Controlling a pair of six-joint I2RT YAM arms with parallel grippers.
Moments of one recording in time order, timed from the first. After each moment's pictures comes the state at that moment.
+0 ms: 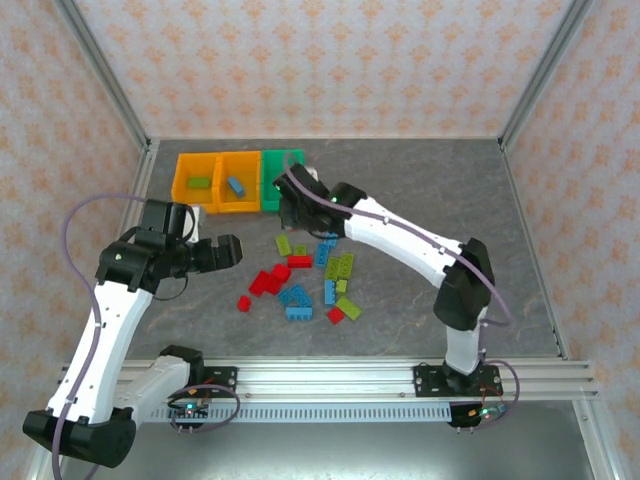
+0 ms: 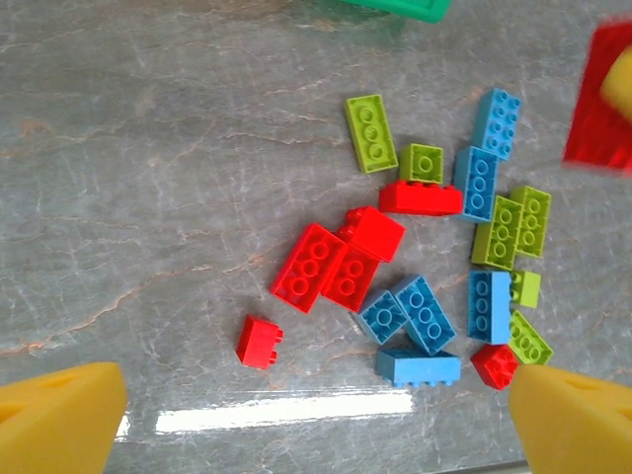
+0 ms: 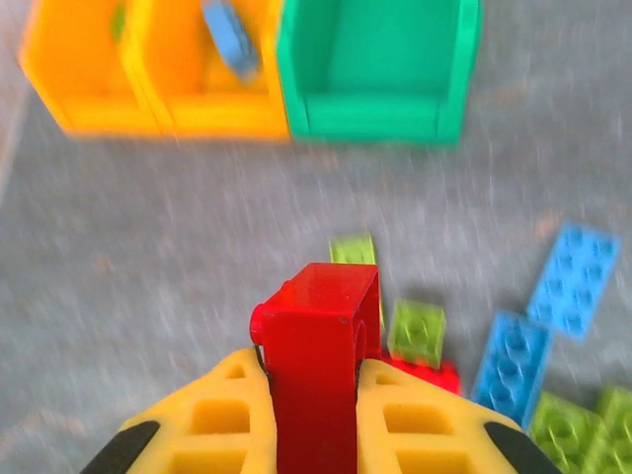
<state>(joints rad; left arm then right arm) -0.14 0.94 1.13 -1.19 0.15 -0.40 0.90 1.91 1.84 -0.80 0.20 0.74</state>
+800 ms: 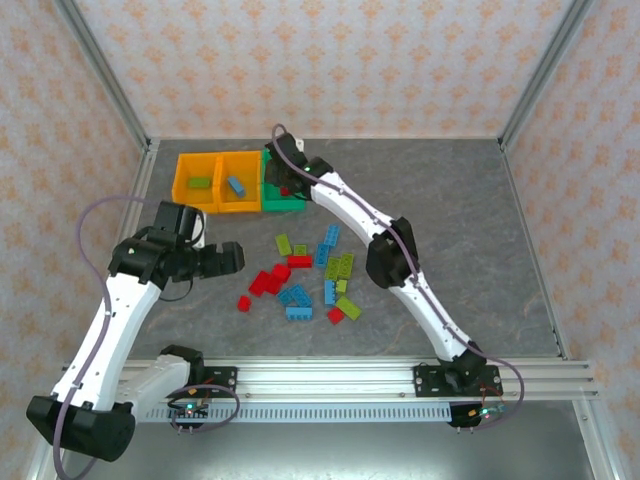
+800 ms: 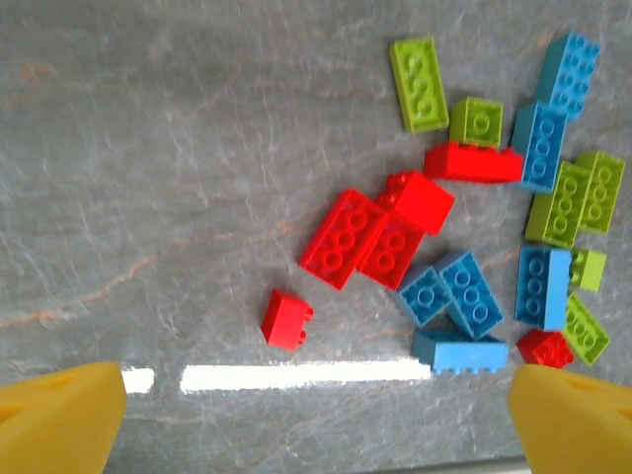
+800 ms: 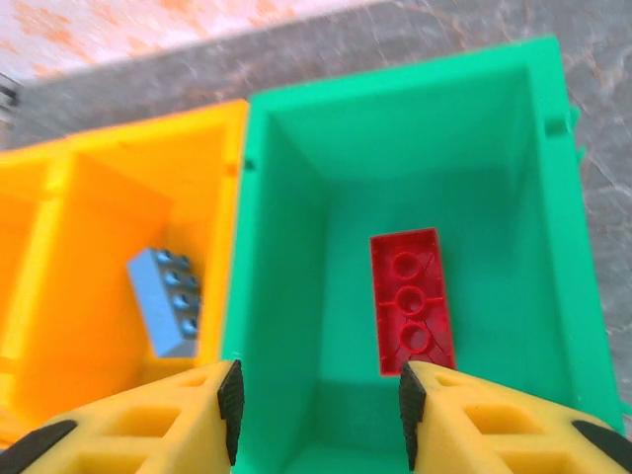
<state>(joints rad) -0.16 0.96 1.04 -1.19 0.14 -0.39 0.73 2.62 2.64 -0.74 0.16 0.68</state>
